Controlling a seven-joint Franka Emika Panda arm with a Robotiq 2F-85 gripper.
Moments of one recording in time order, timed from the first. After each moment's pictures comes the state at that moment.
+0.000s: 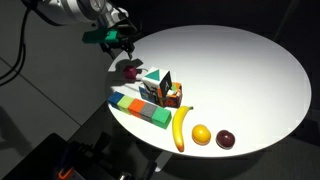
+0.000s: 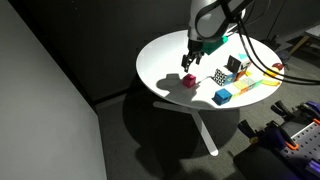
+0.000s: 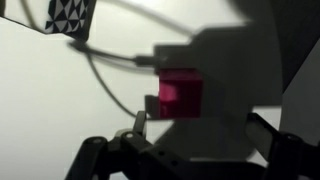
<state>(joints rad) 0.21 0.45 0.10 -2.02 -0.08 2.53 0.06</state>
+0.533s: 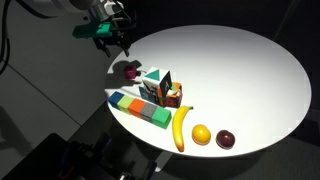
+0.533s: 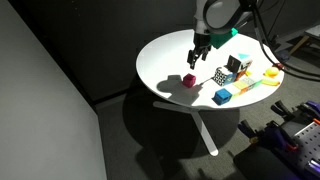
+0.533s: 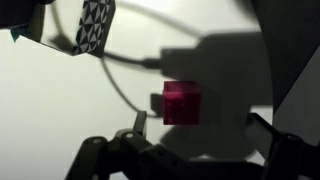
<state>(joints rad) 0.21 0.33 0.09 -2.11 -0.08 2.48 0.06</state>
